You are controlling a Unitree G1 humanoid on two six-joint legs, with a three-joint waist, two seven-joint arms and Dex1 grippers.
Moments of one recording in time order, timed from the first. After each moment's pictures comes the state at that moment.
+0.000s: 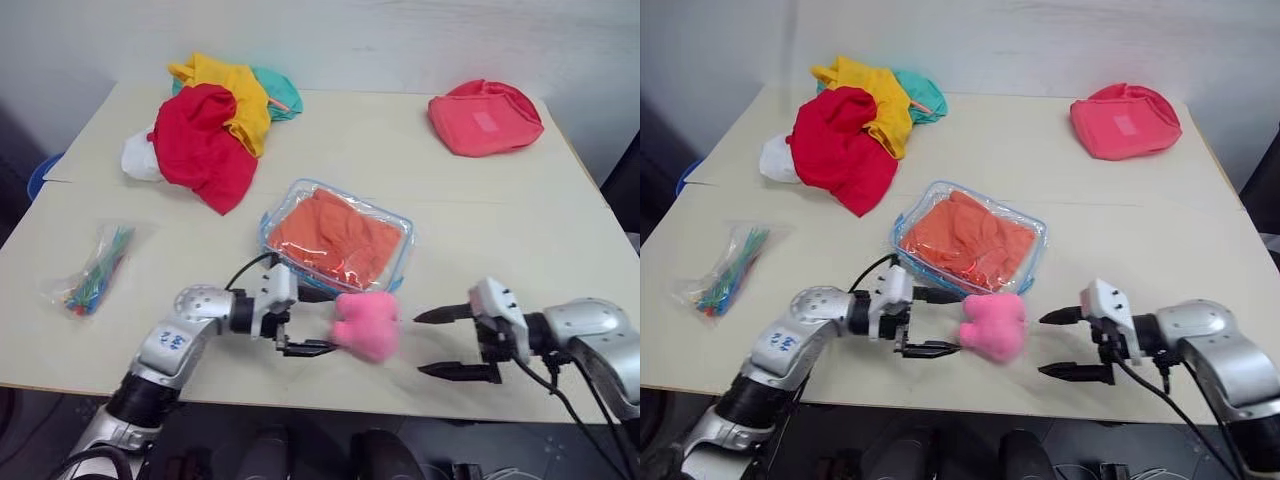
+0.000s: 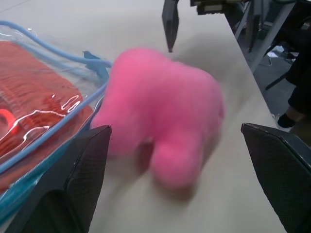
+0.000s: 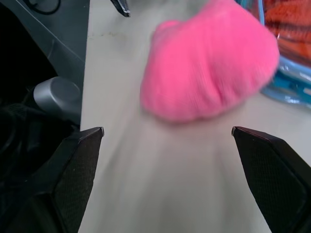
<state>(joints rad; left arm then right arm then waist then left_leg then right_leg) -0.40 0.45 -0.29 -0.09 -0.33 0.35 -1.02 -0.05 -1.00 -0.08 -0.22 0.53 0.43 1.36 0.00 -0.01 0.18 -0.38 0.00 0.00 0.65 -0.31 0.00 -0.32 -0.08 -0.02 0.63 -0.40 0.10</state>
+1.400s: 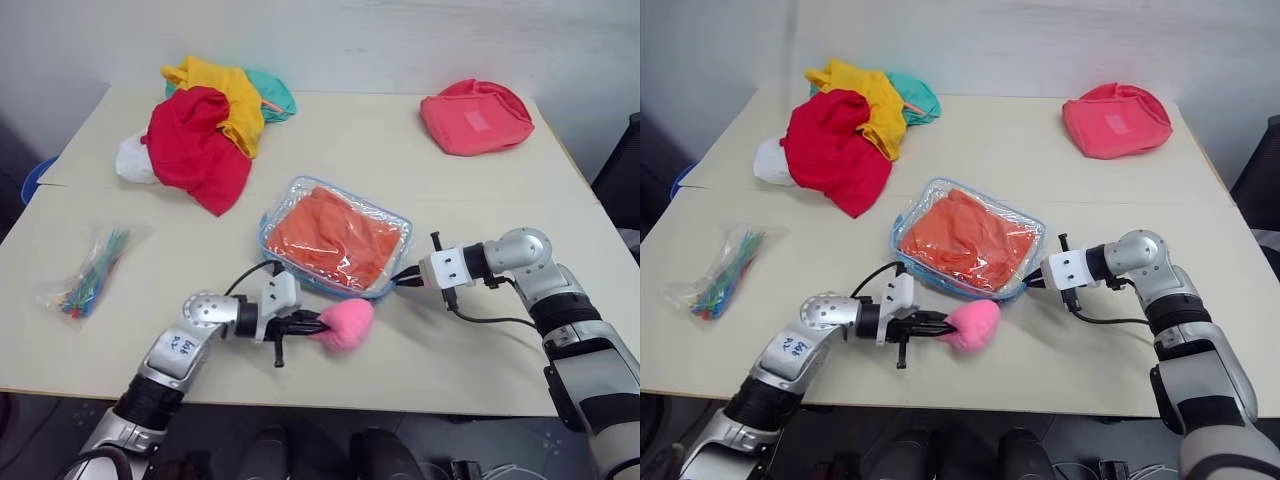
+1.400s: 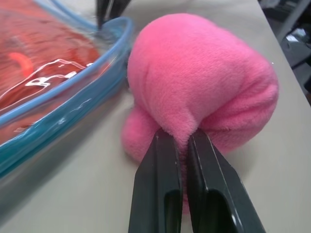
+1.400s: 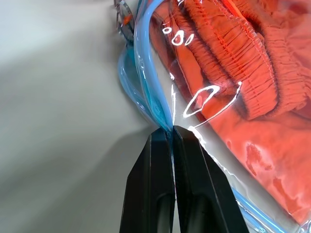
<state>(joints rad) -0.34 0.52 -0.22 -0.07 -0.28 0.35 -0.99 -0.85 -0.65 0.27 0.87 -0.06 -0.76 1.35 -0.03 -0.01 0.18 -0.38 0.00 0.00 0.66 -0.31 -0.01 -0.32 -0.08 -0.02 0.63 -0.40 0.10</state>
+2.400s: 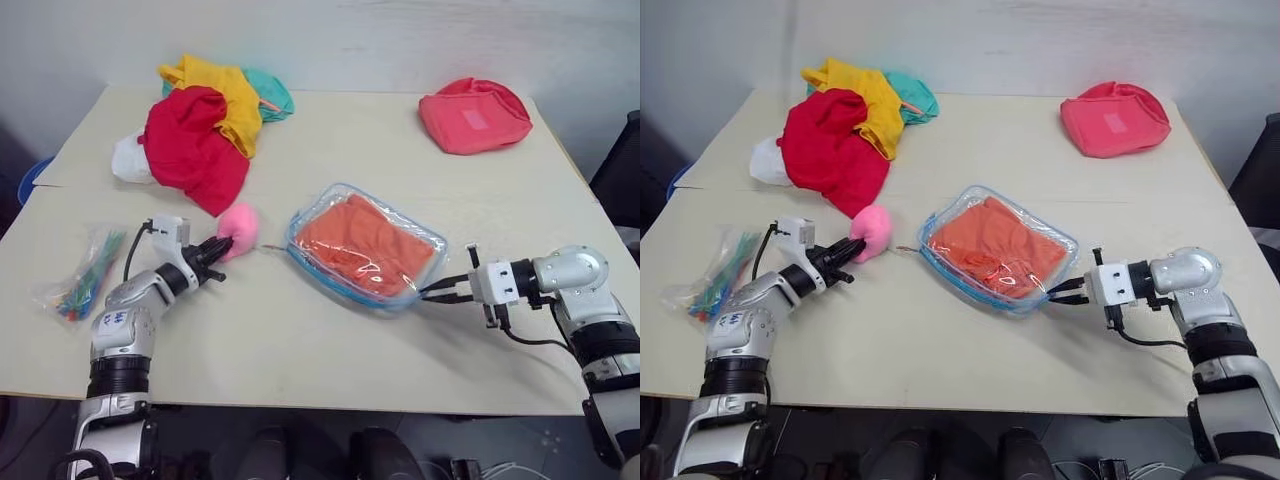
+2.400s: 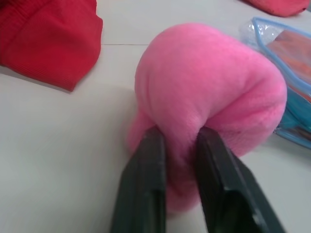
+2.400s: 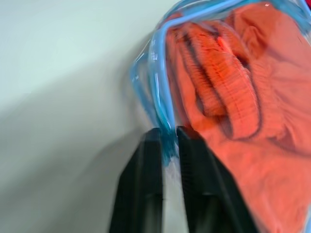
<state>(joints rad) -0.42 0.51 0.25 0.27 -0.38 0.39 -0.61 -0.57 -0.82 0.17 0.60 0.29 -0.58 1.52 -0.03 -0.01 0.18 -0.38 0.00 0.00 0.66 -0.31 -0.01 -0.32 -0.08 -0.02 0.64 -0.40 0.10</state>
